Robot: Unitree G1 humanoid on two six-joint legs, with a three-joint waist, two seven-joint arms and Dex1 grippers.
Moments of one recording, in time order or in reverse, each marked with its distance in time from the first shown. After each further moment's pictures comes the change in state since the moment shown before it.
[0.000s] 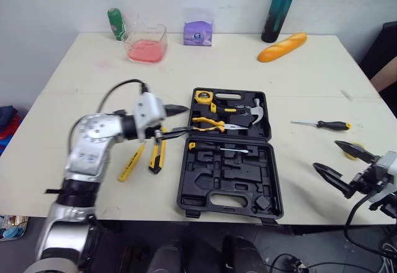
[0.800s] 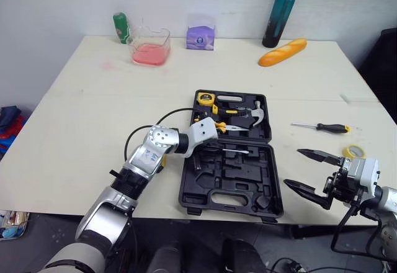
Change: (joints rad) left arm -0.248 -0.323 -0.439 0.315 0.264 0.154 0.094; right arm 0.061 0.036 0.177 -0.370 0.001 0.101 0.049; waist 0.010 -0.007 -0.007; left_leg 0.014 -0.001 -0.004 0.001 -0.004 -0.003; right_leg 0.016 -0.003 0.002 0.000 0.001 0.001
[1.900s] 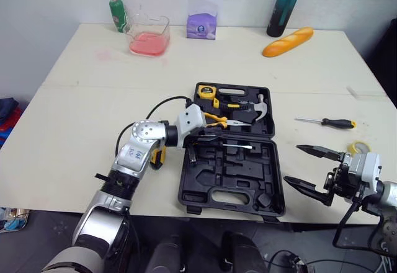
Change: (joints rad) left arm 0.036 0.010 0.151 -0.050 -0.107 -0.117 -0.079; right arm -0.027 -0.028 0.000 -0.032 0.008 0.037 0.009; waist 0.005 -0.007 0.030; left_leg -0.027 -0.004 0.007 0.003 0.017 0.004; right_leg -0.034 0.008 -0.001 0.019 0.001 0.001
